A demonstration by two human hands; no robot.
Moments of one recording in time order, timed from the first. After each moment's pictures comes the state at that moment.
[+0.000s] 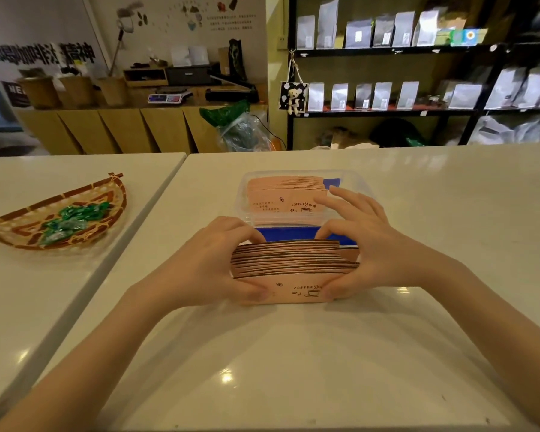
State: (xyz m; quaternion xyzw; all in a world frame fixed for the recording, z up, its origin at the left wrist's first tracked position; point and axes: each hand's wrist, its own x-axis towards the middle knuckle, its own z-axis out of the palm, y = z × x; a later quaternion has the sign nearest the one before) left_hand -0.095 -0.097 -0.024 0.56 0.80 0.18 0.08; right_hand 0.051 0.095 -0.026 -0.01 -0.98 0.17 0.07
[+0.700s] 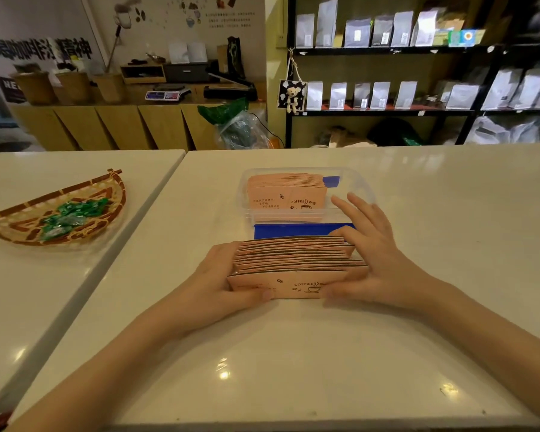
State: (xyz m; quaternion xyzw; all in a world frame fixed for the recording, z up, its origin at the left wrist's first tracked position) left_hand -0.075 -0.110 -0.051 0.50 0.73 0.40 0.22; right_hand 0.060 0.096 -0.062 -0.05 -0.96 0.21 0.16
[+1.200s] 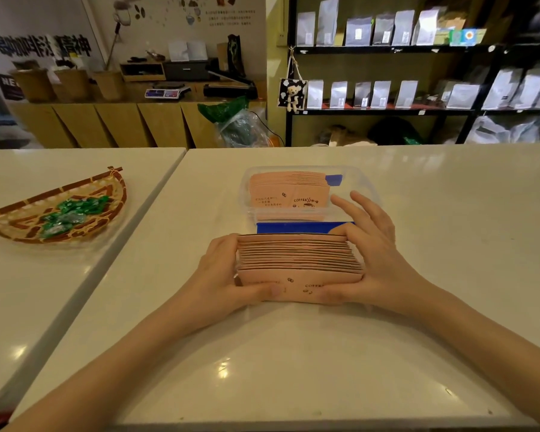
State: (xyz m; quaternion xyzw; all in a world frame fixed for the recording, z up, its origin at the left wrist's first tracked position) left_hand -0.077 -0.105 -0.057 0.45 0.77 0.41 0.18; right_hand 0.058 0.080 -0.062 -0.08 -0.94 0.24 0.22
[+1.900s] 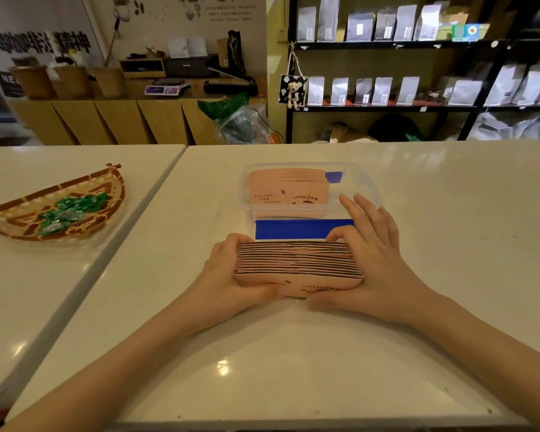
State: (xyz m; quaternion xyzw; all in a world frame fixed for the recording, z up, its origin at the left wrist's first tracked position) left_hand -0.079 -0.102 -0.072 0.40 0.77 0.44 0.22; right_hand 0.061 0.075 -0.069 -0.12 -0.96 0.15 0.20
